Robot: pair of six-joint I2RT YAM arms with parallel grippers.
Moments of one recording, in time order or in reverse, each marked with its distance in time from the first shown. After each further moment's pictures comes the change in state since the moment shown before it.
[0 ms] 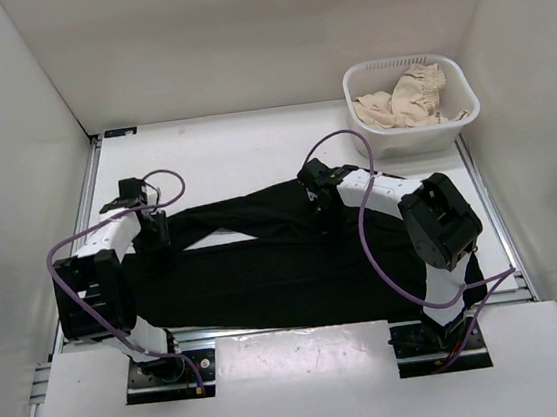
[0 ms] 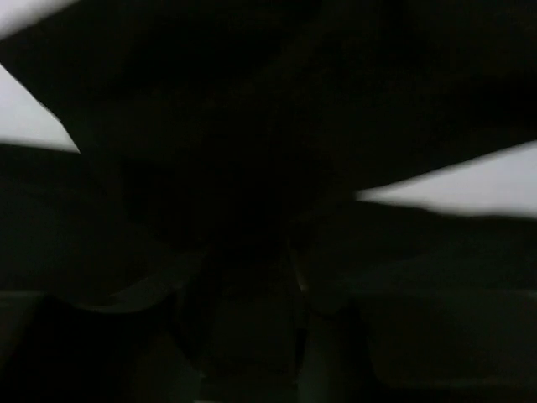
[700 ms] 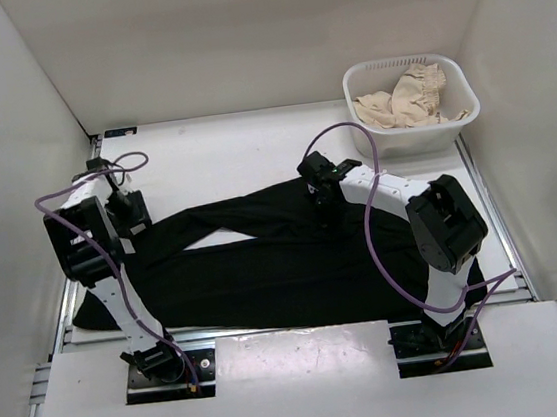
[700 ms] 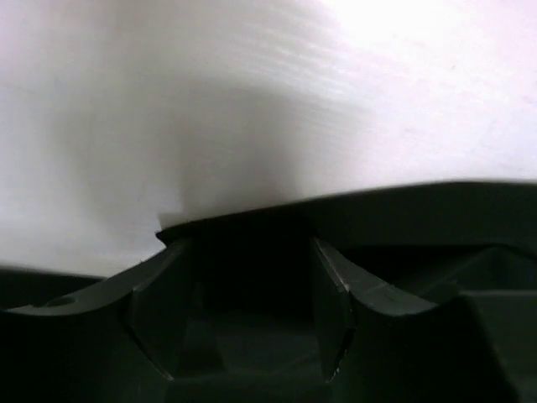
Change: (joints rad) left arm 0.203 0.469 0.507 -0.214 0.116 -0.001; right arm 0.006 -0.034 0.040 -0.025 0.054 0.005
